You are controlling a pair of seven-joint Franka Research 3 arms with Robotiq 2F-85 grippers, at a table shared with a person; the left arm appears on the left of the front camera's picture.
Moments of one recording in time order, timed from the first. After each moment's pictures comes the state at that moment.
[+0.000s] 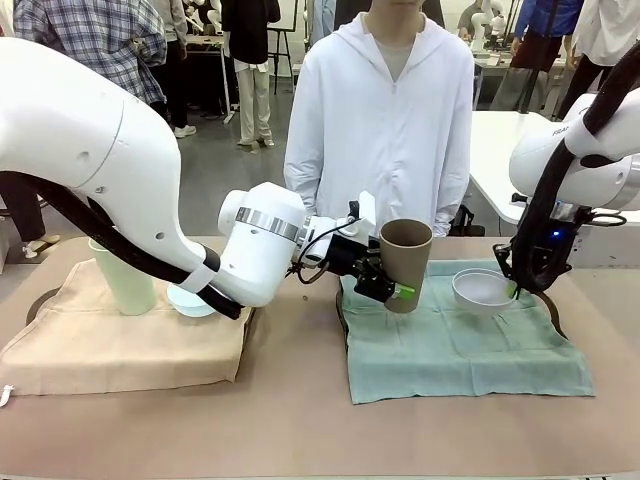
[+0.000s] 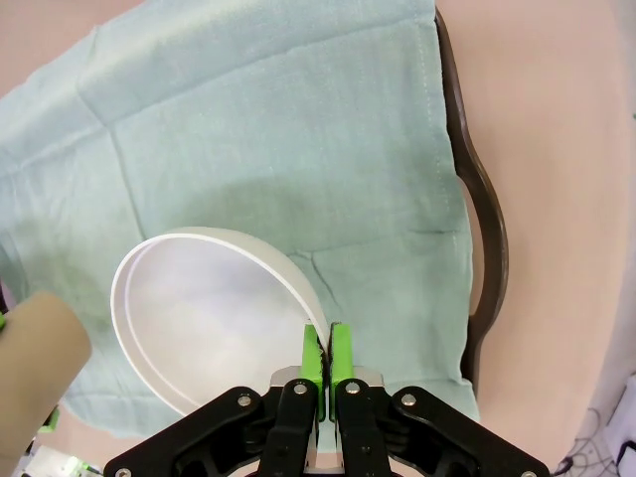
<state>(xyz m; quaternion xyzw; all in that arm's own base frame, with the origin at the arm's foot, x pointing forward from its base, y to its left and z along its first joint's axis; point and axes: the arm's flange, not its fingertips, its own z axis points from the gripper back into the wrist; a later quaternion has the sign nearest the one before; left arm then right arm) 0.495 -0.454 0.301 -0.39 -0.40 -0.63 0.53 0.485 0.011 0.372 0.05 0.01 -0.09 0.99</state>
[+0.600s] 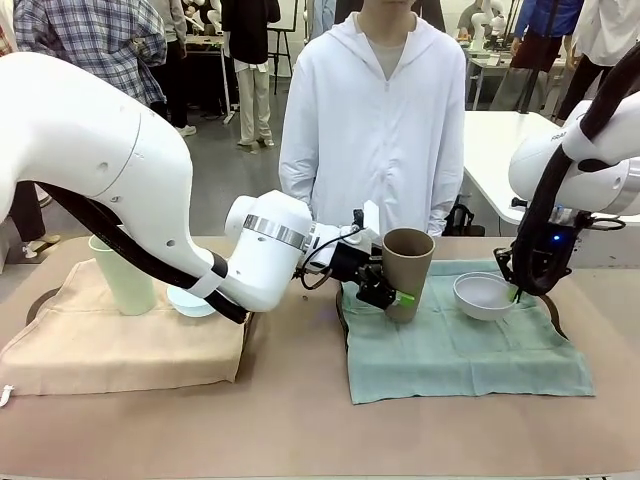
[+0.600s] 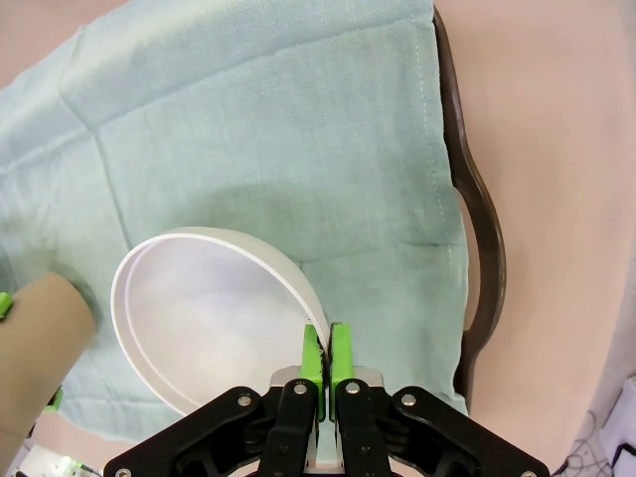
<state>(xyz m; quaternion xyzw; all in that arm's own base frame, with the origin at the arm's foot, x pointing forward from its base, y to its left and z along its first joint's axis) 0.502 -0.459 0.282 -0.38 -0.39 -0.64 0.54 0.488 0.005 0.361 0.05 0.01 -0.09 0.99</state>
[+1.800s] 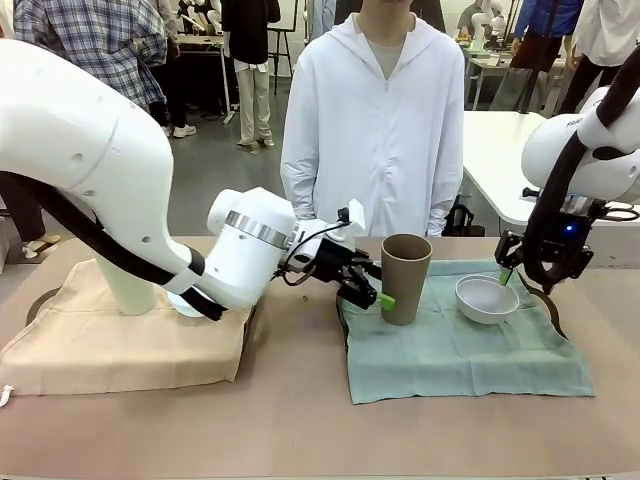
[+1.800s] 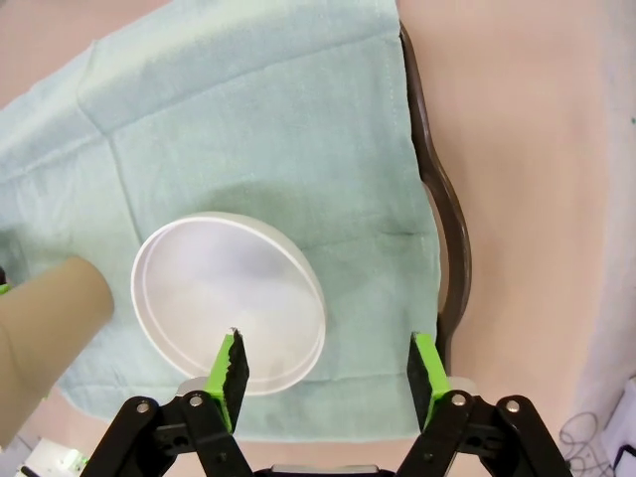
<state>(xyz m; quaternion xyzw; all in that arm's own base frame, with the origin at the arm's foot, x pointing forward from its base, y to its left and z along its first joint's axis) 0.491 -0.420 0.291 -0.39 -0.34 -0.61 0.60 0.486 -0.007 0.386 0.06 0.00 -0.09 0.99</state>
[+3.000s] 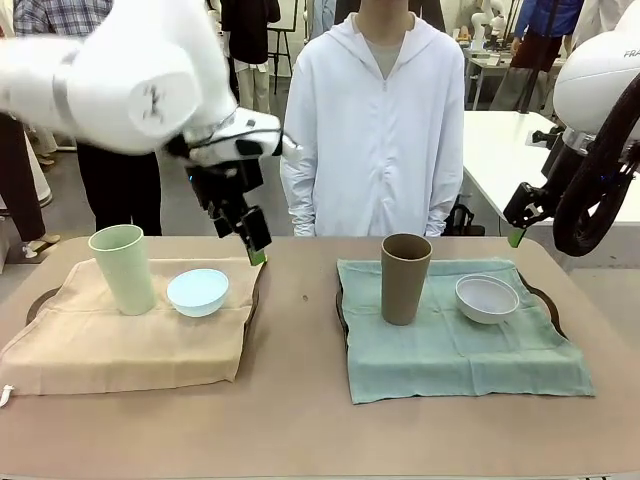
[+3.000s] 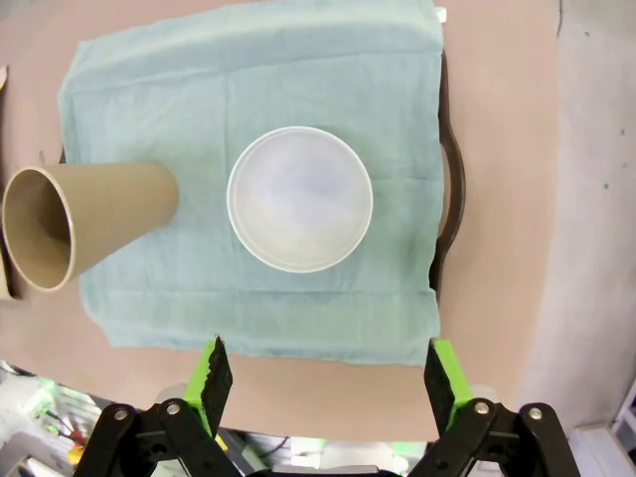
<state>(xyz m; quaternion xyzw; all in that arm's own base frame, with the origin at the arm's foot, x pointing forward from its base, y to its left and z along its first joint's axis) 0.390 -0.317 0.519 0.00 -0.07 -0.40 0.91 0.431 0.023 0.491 0.04 -0.05 0.00 1.00</state>
